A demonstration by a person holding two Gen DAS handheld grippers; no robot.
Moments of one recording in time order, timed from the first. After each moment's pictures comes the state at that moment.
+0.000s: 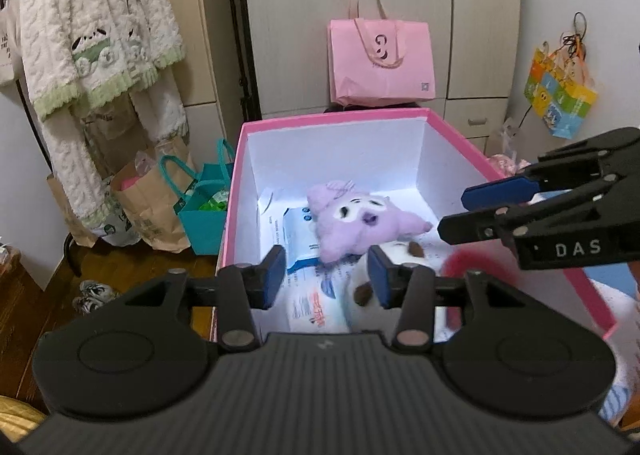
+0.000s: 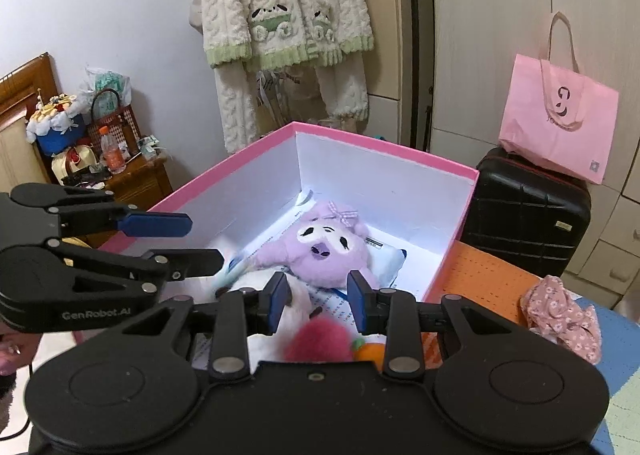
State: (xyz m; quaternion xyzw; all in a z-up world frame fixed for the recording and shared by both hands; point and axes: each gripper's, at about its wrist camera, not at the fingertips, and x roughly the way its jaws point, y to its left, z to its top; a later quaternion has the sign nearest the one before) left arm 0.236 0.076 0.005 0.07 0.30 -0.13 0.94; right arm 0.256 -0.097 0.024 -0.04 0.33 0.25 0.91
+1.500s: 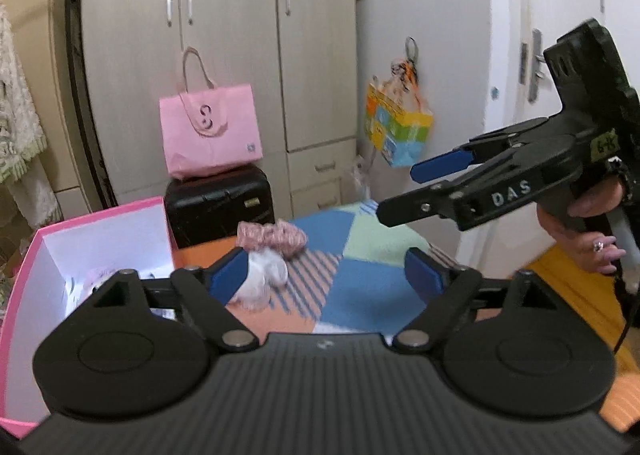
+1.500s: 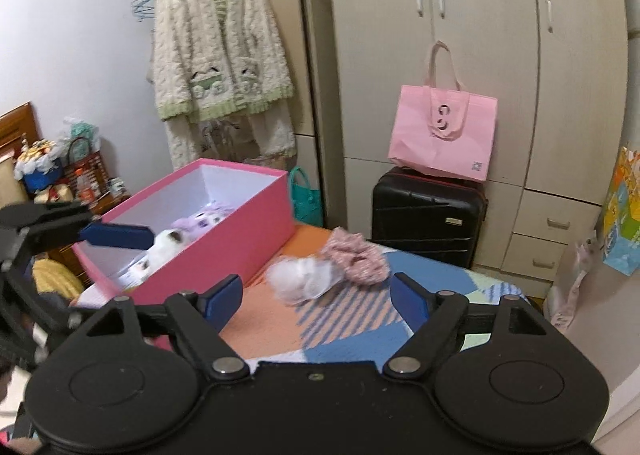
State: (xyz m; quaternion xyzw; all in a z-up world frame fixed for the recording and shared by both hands) left arm 0.138 -0.106 0.039 0.09 0.21 -0.31 0.93; right arm 0.165 -0.307 0.071 0.00 0.28 0.18 0.94
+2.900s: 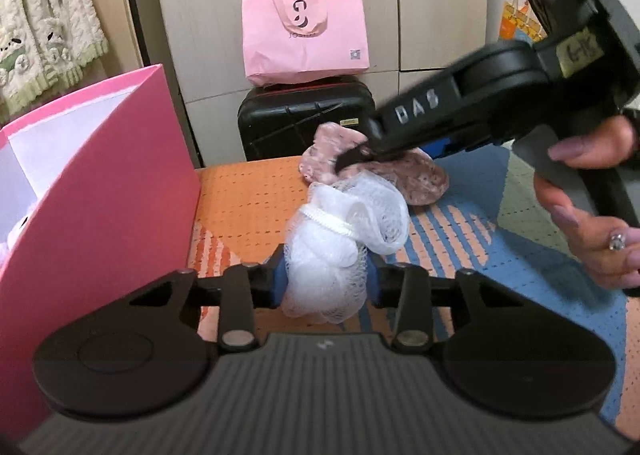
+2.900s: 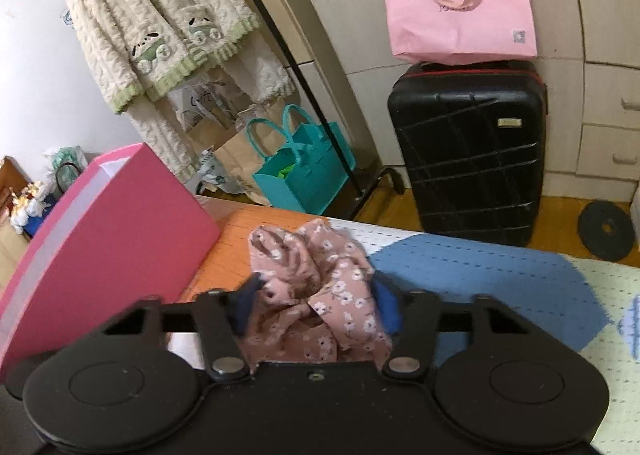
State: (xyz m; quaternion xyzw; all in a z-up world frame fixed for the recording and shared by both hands) left arm 0.276 -0.173 -0.088 0.09 0.32 -0.13 0.94; right arm 0.379 -0.317 -0.072 0.12 0.40 0.24 0.88
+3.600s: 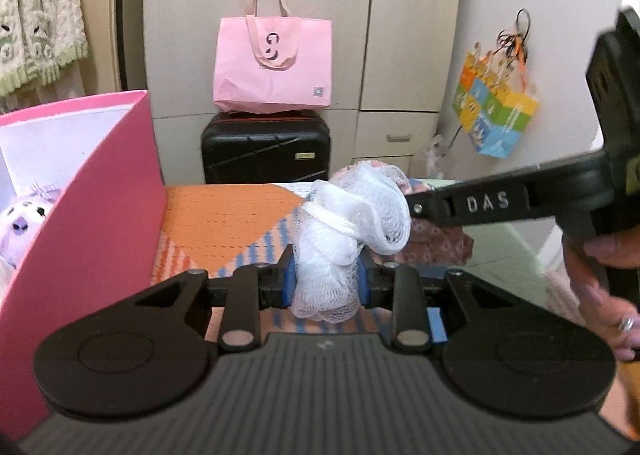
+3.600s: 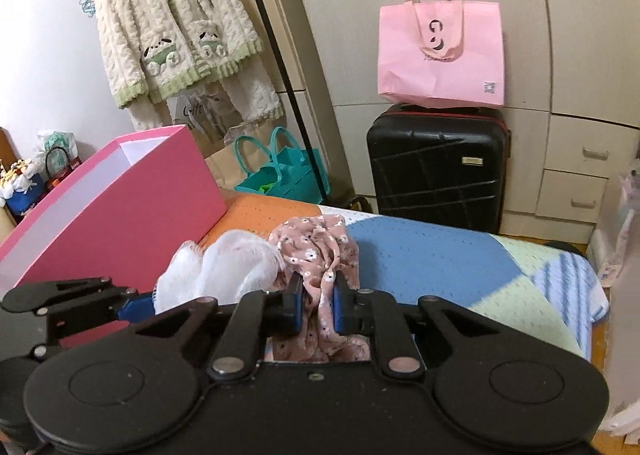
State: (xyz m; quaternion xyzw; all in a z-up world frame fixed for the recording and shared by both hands) left arm 0.247 -0.161 -0.065 0.01 0.28 -0.20 0.94; right arm 0.292 -0.334 -0.041 0.07 0.35 0.20 0.91
